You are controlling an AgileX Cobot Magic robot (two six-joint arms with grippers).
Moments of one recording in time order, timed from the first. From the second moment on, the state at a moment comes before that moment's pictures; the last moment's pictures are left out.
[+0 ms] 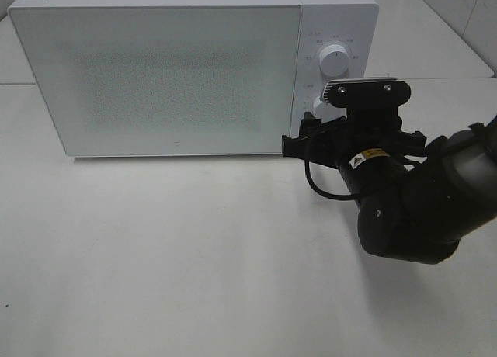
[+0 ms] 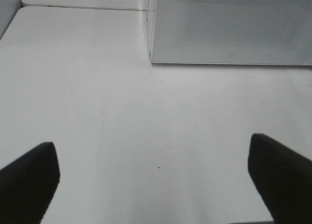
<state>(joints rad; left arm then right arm) 0.00 0.00 -0.50 -0.07 1.05 0.04 0.65 1.99 -0.66 0.71 -1.21 -0.23</state>
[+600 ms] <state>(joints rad) 0.00 0.00 -0.50 -0.07 1.05 0.04 0.60 2.09 -0.78 0.67 -1.21 -0.23</state>
